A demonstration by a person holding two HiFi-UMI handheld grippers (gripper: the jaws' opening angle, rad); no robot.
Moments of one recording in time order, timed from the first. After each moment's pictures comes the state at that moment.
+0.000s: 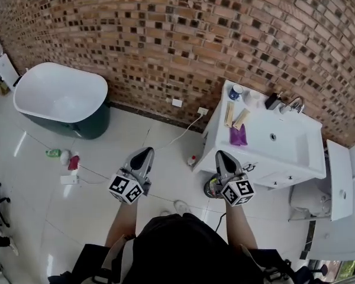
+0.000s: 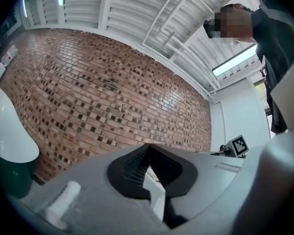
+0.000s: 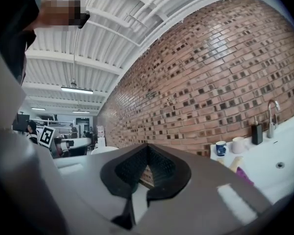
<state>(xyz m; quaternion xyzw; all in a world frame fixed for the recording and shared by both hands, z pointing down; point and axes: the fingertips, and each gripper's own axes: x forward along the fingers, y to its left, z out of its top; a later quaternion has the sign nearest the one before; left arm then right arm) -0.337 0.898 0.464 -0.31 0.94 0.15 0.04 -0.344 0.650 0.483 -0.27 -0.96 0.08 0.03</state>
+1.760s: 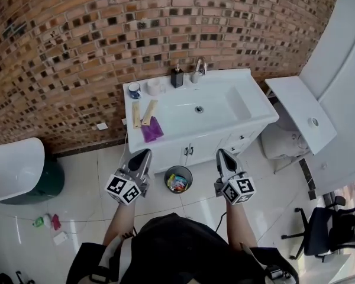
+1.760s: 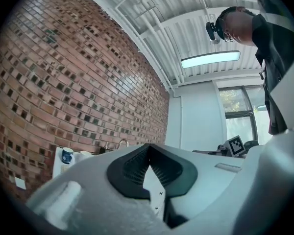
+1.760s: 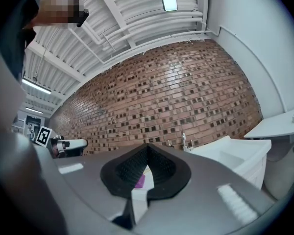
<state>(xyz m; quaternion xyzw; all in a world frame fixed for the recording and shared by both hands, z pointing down) -0.323 0.507 0.452 -0.56 0.82 0.12 0.00 -0.207 0.276 0.479 0.00 -0.99 0.10 -0.02</state>
